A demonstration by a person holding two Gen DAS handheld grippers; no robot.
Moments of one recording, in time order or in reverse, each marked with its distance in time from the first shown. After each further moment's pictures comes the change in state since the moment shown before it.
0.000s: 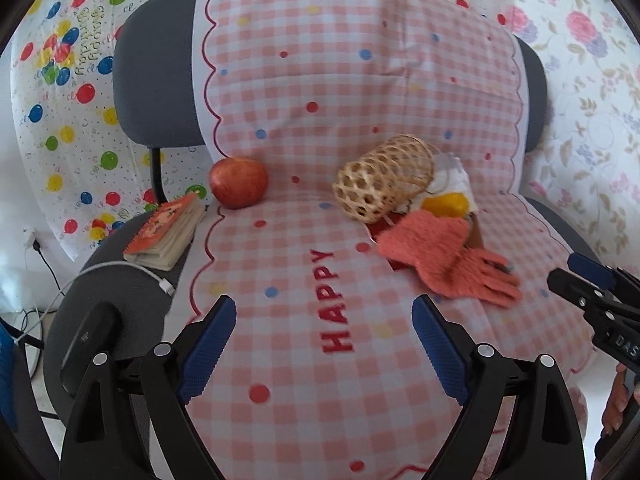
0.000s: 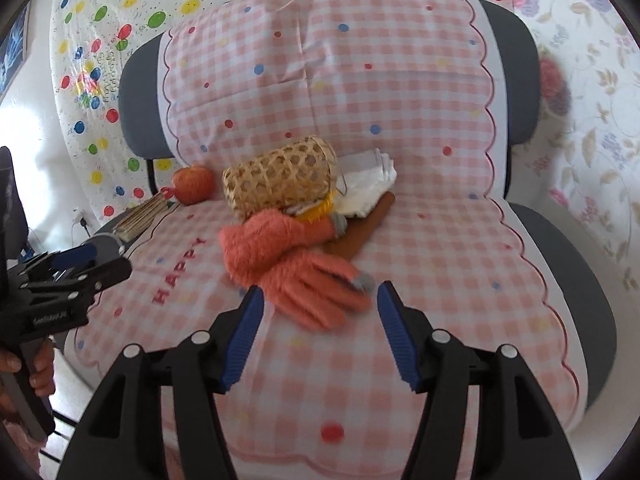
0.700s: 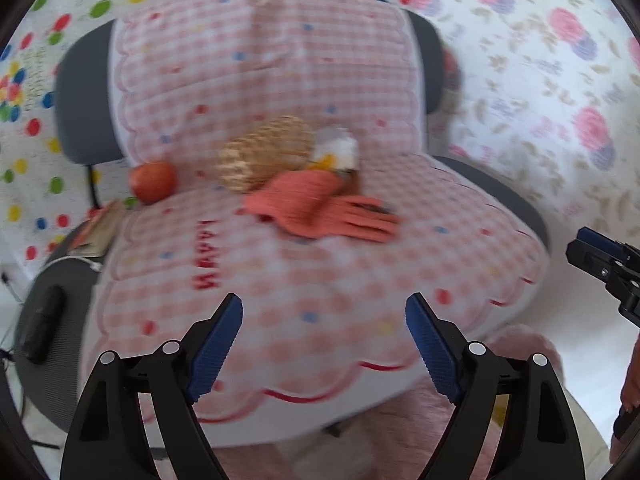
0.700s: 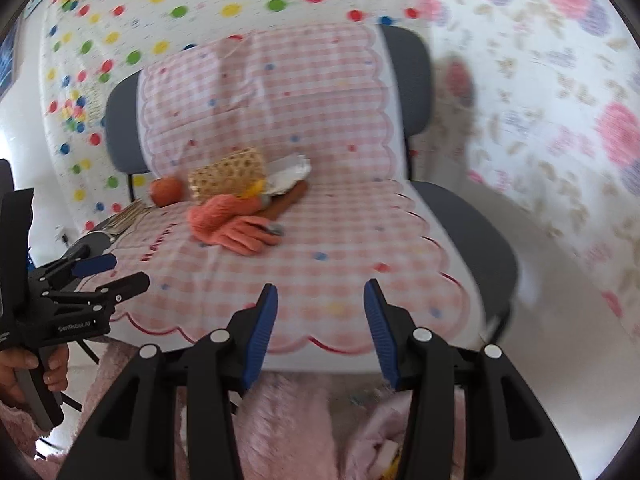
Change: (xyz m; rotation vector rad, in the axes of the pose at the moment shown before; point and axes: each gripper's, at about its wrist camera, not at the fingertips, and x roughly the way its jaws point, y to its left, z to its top) left arm -0.044 -0.077 -0.057 0.143 -0.021 -0.155; right arm -0.119 -0.045 -0.077 0.069 -0.082 -0.122
